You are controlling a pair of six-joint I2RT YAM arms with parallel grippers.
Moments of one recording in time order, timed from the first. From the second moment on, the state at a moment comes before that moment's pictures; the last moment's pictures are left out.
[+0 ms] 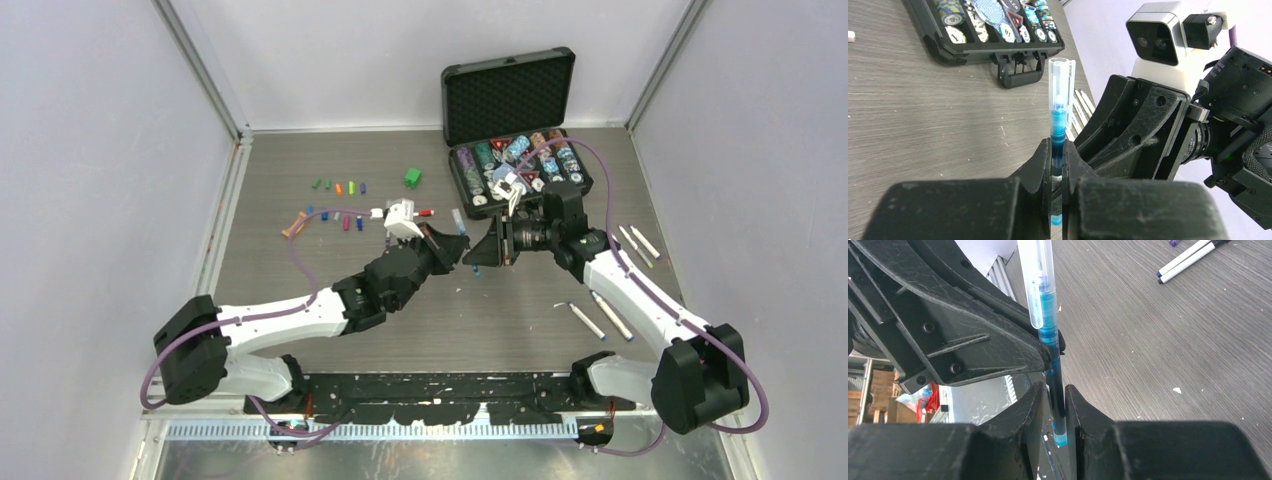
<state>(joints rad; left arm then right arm) -1.09 1.30 0.77 0.41 -0.51 -0.90 0.35 1.19 0.82 -0.18 -0.97 0.33</state>
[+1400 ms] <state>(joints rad) -0.89 1.08 0.51 0.94 -0.05 -0.80 0.36 1.17 0.76 0.20 -1.32 0.60</state>
